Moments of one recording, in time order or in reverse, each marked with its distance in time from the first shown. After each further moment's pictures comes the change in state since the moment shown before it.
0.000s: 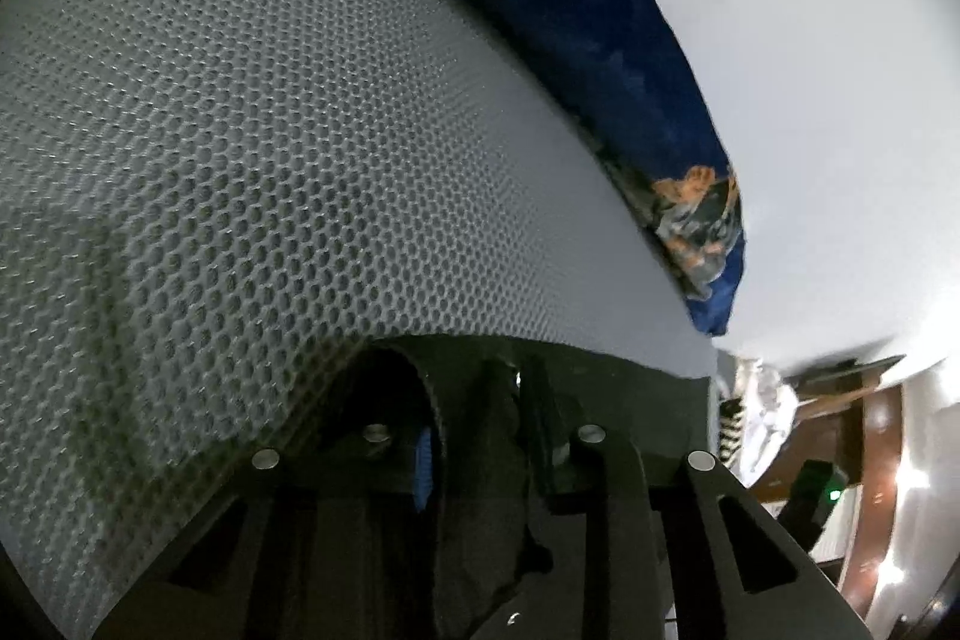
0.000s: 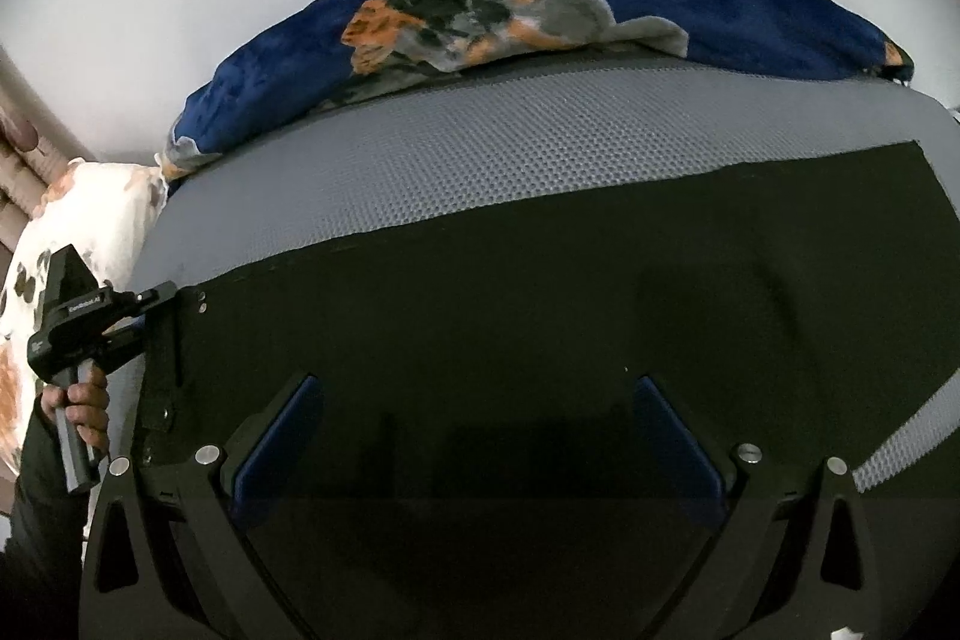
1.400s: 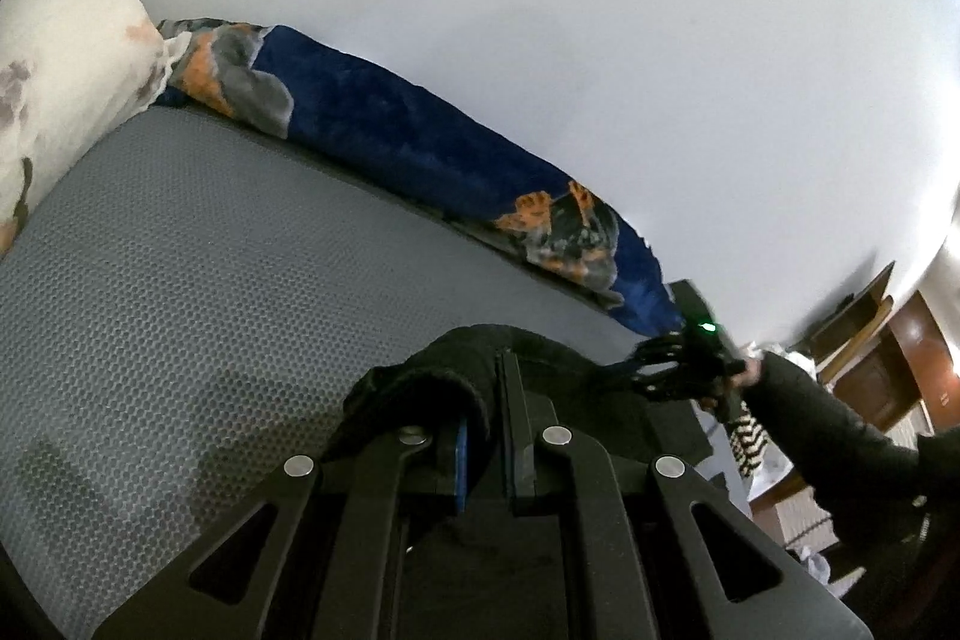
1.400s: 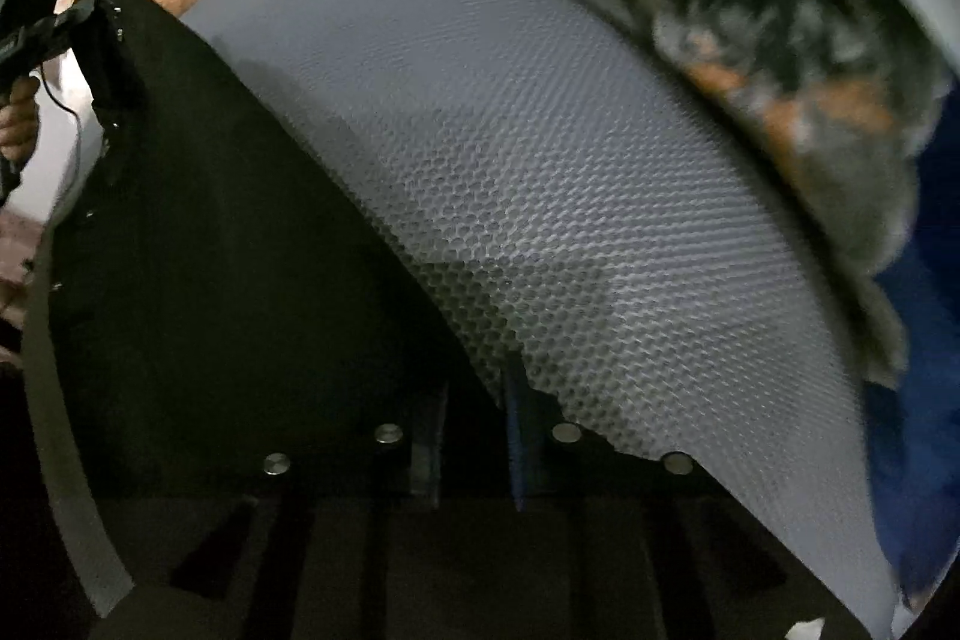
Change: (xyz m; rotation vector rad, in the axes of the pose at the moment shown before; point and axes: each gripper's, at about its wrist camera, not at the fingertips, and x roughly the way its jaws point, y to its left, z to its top) left arm -0.094 -0.099 -0.084 0.321 -0.265 0.000; right arm 0.082 0.002 0.100 -0.923 0.376 0.176
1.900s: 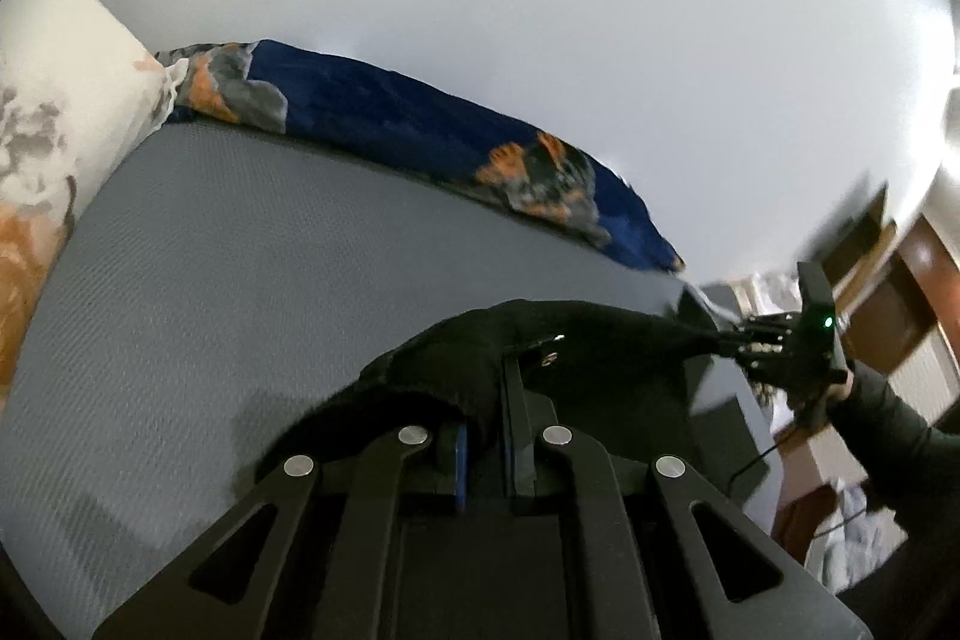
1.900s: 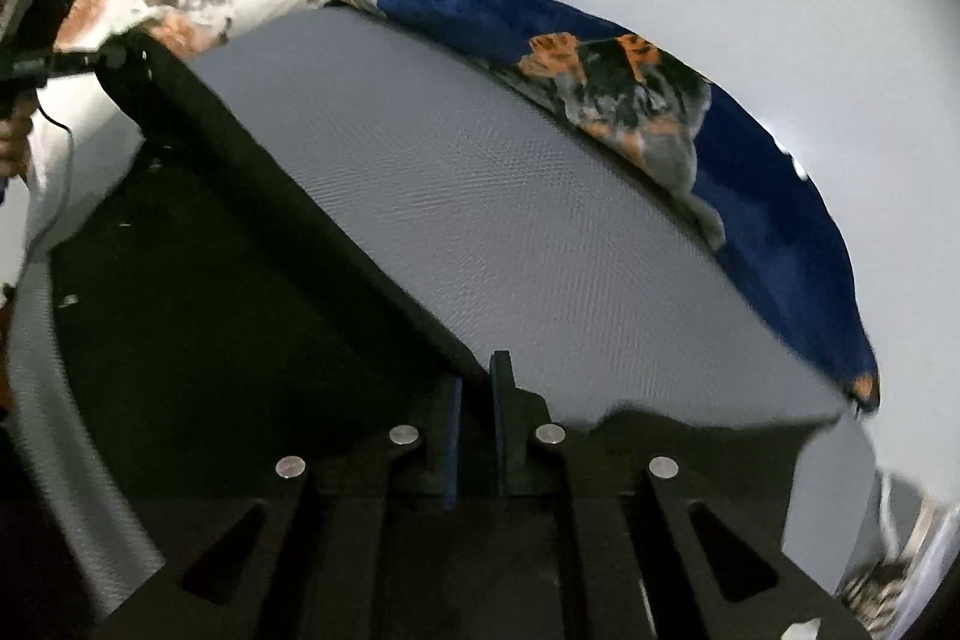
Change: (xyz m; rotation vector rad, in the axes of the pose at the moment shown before) left arm -0.068 -0.030 -0.042 0.160 0.075 0.015; right arm -0.120 0.146 -0.102 0.176 -0.232 -0.319
